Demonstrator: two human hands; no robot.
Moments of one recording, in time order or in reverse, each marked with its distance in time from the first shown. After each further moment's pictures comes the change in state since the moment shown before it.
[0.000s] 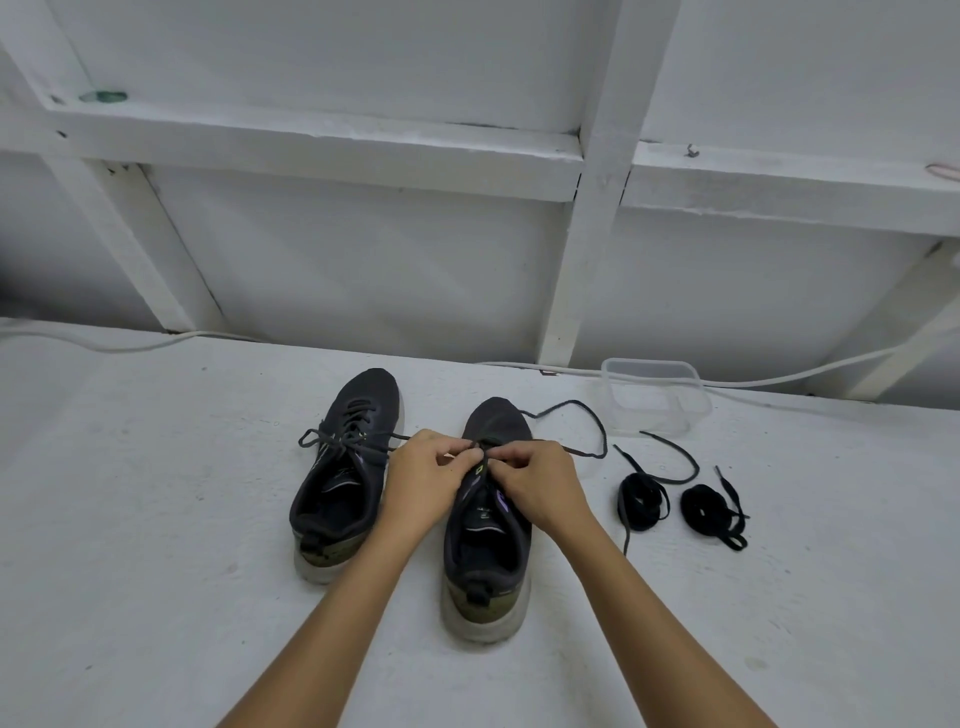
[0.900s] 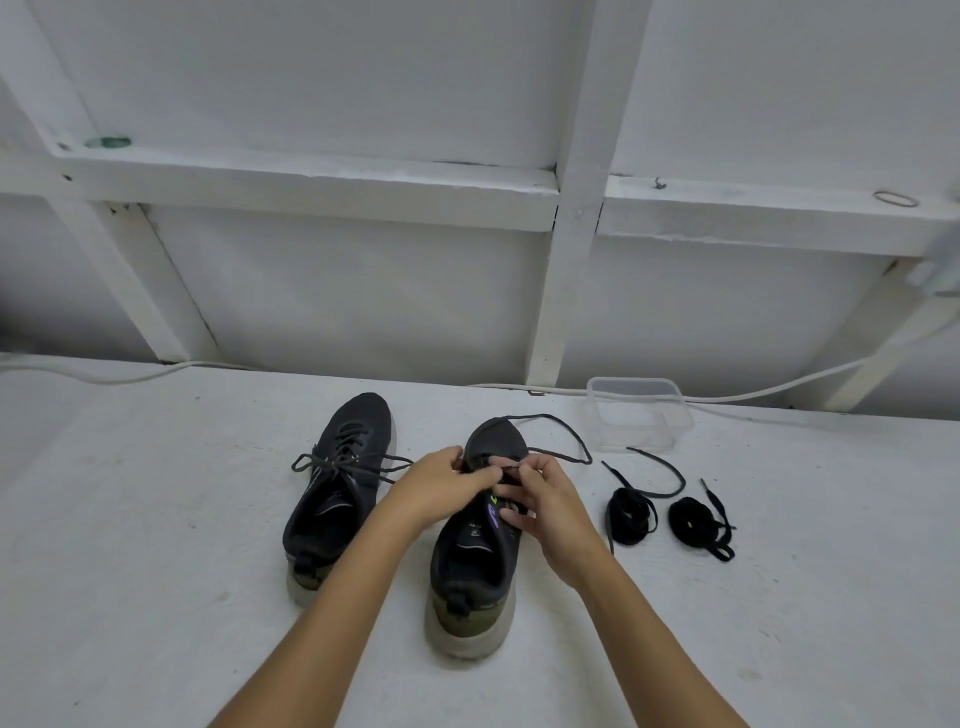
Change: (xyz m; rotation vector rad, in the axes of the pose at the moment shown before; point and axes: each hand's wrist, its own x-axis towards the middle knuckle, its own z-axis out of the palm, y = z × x) left_hand 0.005 0.041 -0.012 0.077 -0.401 -0.232; right_hand -0.017 0.010 -0.012 0.705 -0.103 0.181
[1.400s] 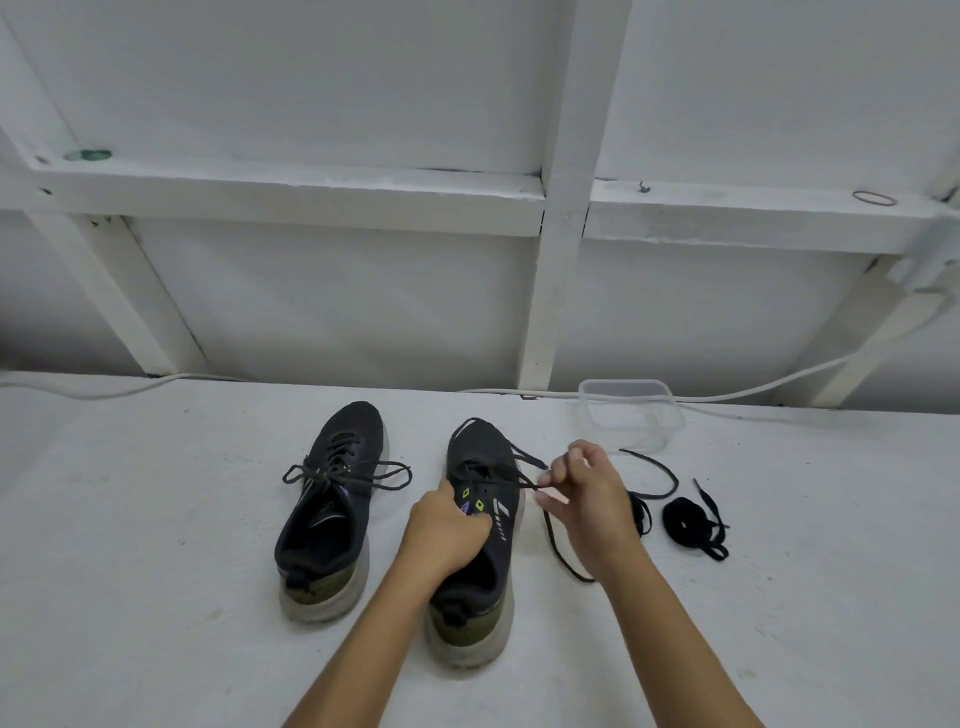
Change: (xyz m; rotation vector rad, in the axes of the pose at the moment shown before) left_hand -0.013 -0.012 0.035 0.040 0.134 -0.071; right_hand -0.015 -0.030 -0.024 0.230 0.162 -0.152
